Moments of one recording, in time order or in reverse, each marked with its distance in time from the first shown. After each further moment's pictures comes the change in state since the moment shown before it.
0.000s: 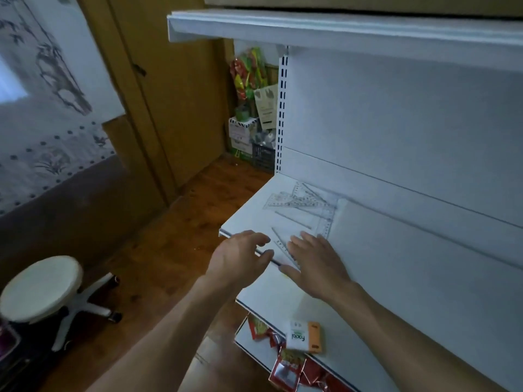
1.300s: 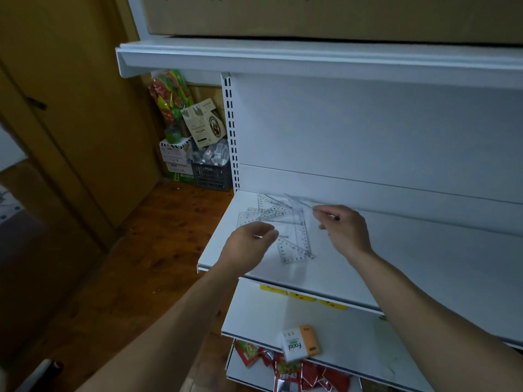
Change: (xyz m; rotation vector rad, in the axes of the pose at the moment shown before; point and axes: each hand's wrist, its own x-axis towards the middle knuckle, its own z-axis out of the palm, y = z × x) left_hand 0.069 0.009 -0.018 -0.471 -0.264 0.069; right_hand -0.004 0.036 -0.061 0.908 0.661 0.701
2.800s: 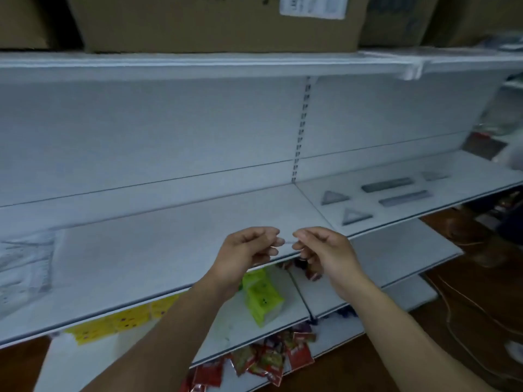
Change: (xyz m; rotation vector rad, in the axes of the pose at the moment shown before) left_hand -0.131 0.259 0.349 -0.706 -0.661 0.088; right_hand -0.201 0.143 -0.386 0.434 0.378 0.313
